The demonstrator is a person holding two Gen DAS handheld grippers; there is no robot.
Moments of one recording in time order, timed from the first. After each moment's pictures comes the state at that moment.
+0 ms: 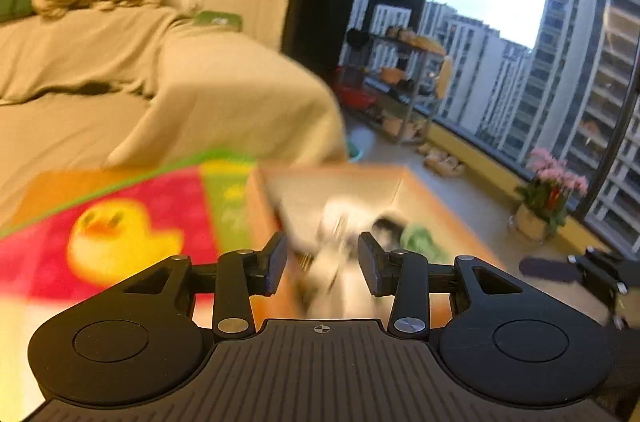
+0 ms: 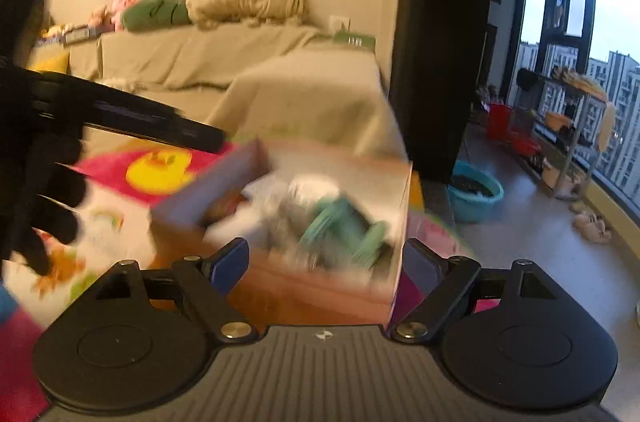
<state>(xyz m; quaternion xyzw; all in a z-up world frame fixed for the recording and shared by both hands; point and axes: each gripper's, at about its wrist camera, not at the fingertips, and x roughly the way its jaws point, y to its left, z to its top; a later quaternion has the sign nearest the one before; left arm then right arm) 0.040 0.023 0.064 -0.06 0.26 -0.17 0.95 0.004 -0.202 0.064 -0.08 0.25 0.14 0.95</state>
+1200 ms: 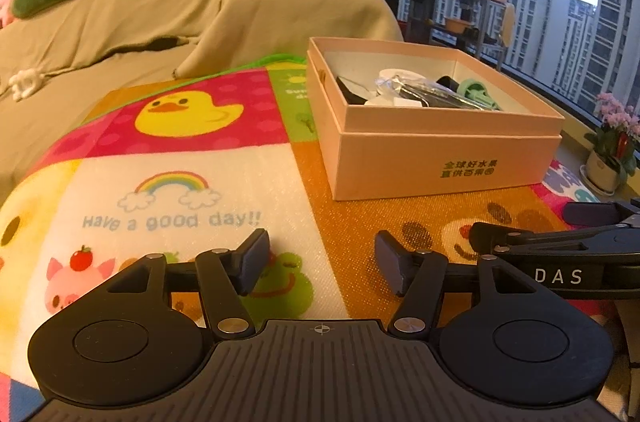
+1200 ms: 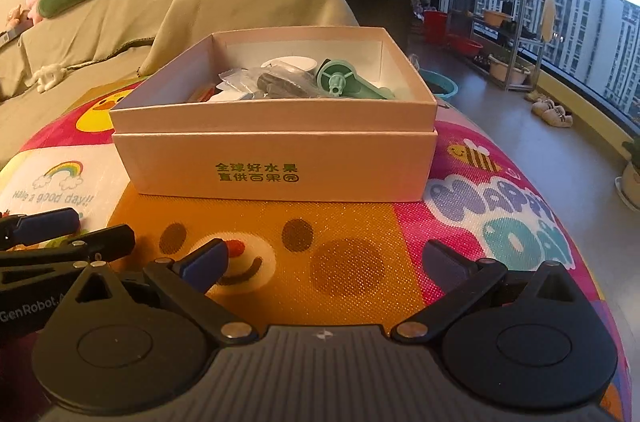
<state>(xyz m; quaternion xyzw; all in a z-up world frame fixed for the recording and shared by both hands) -0.020 0.004 -0.009 0.00 0.31 -0.06 0.95 -0.011 -0.172 -0.006 0.00 0.34 0.02 0.94</state>
